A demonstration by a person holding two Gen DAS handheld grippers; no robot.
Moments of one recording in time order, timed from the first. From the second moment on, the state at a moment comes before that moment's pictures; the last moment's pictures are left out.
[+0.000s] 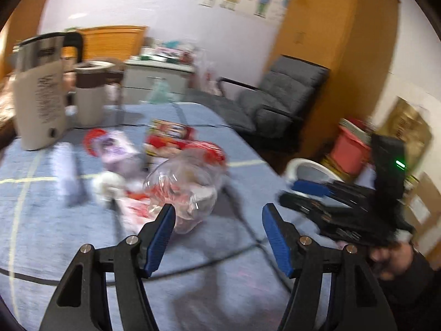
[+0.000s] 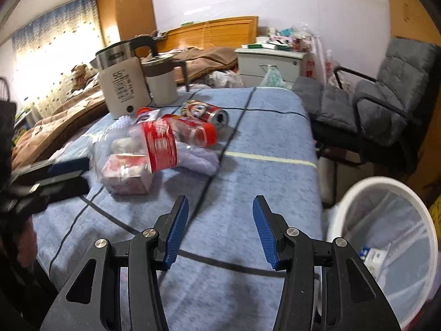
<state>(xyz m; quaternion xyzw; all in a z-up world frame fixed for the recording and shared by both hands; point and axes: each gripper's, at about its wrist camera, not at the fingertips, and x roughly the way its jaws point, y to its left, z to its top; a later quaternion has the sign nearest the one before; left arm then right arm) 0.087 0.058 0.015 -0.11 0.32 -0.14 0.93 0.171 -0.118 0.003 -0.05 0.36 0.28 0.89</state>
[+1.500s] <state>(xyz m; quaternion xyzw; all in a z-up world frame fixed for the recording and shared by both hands) 0.127 0.103 -0.024 -0.12 0.37 -0.01 0.92 0.190 -0.106 -0.031 0.02 0.49 0.25 0.84</state>
